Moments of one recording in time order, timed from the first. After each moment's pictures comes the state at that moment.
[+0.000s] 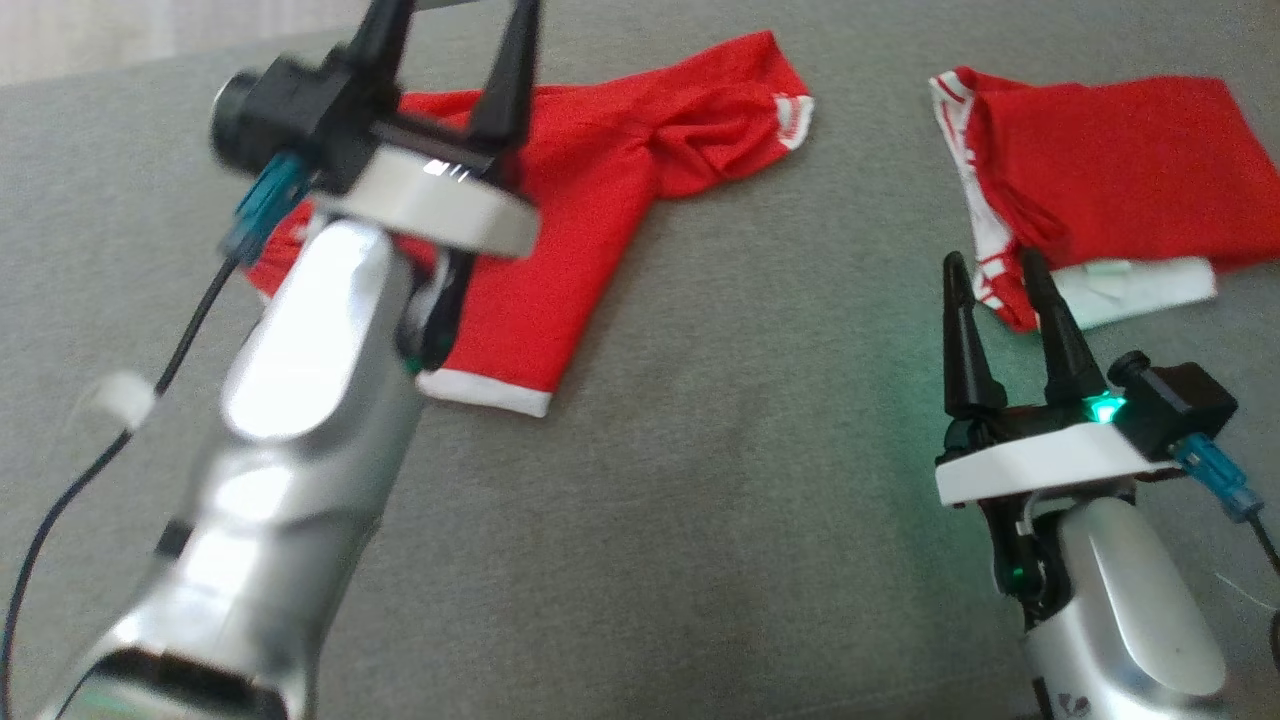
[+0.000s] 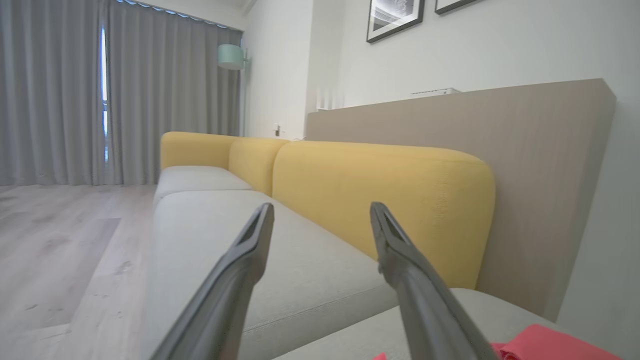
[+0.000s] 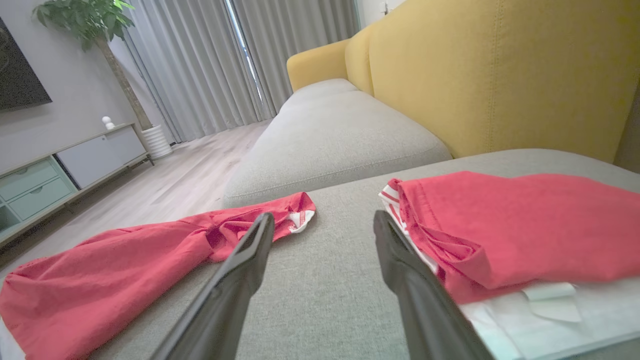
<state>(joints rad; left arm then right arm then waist) -0.88 0.08 -0.45 0.53 -0.41 -0.06 -0.26 -0.26 -0.05 0.11 0.29 0.29 0.12 -0.25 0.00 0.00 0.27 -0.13</state>
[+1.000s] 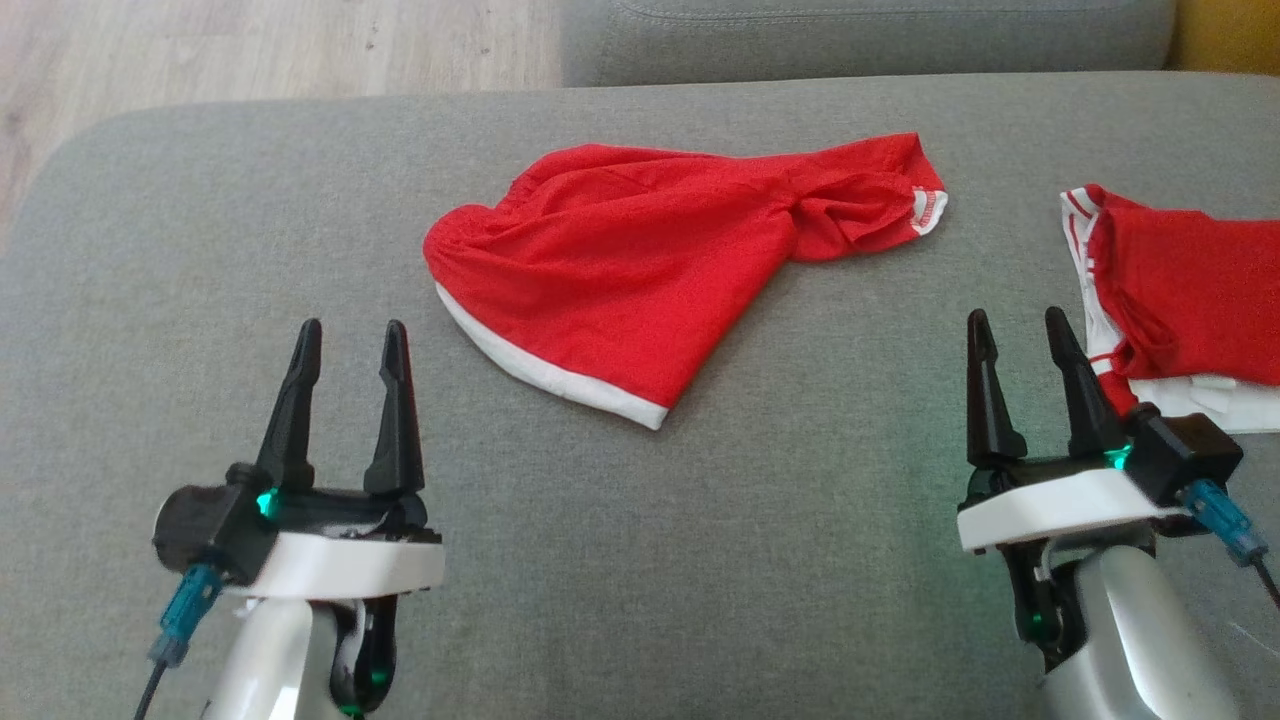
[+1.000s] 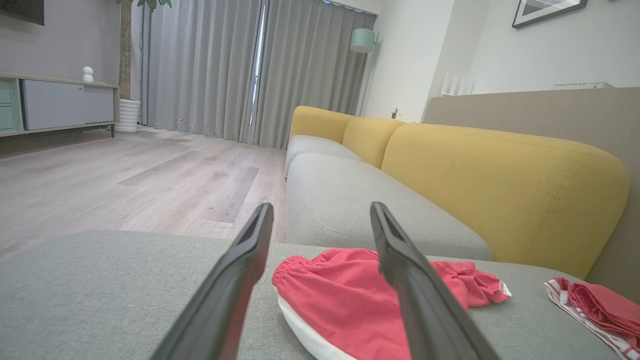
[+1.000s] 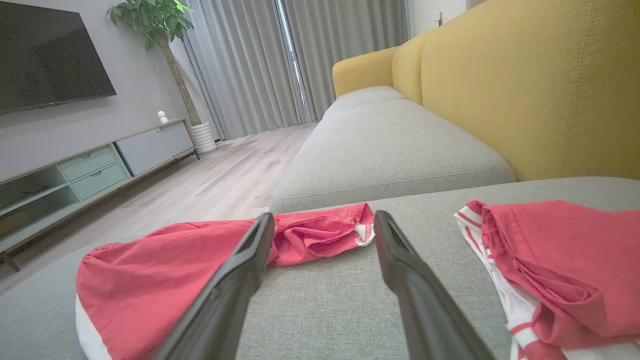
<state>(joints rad) -0.16 0.08 -0.16 0.14 -0.31 -0.11 -0.26 -0.19 -0.05 0.05 0.31 0.24 0.12 -0.25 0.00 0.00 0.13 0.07</state>
